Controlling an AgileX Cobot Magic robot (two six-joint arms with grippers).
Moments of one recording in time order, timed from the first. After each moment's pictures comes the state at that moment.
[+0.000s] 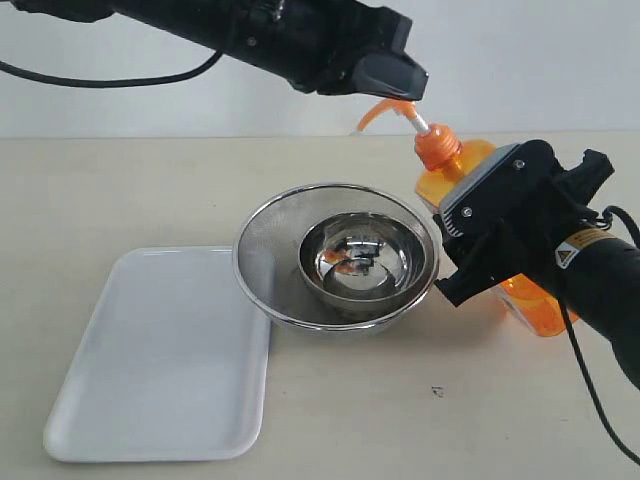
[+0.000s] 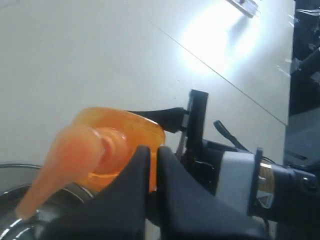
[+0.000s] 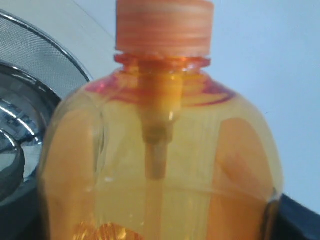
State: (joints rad) left arm -0.53 1.80 -1.51 -1.08 0.75 0.88; right arm 0.50 1.61 -0.46 0.24 -0.81 -0.72
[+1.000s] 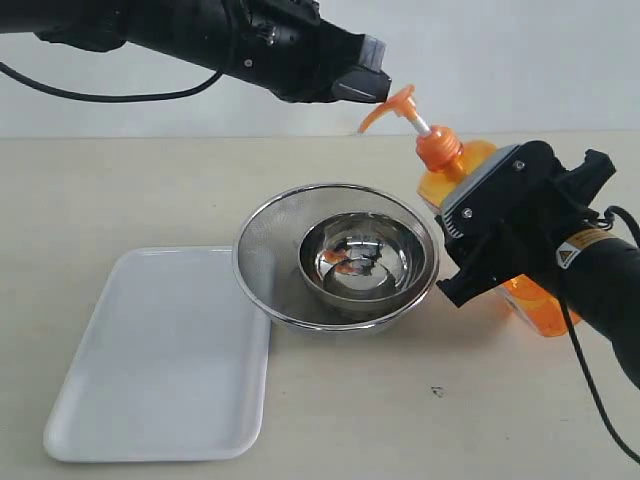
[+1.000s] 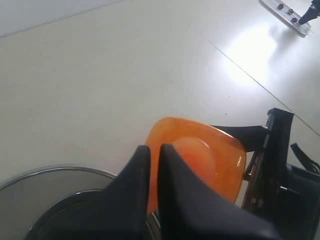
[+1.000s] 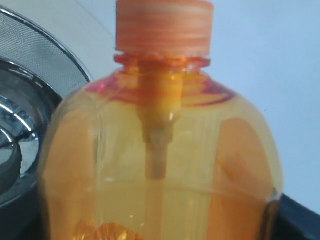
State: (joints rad) left arm -0.49 1.87 -1.51 -1.11 0.64 0.93; right arm 0.50 1.61 -0.46 0.25 -0.80 -0.73
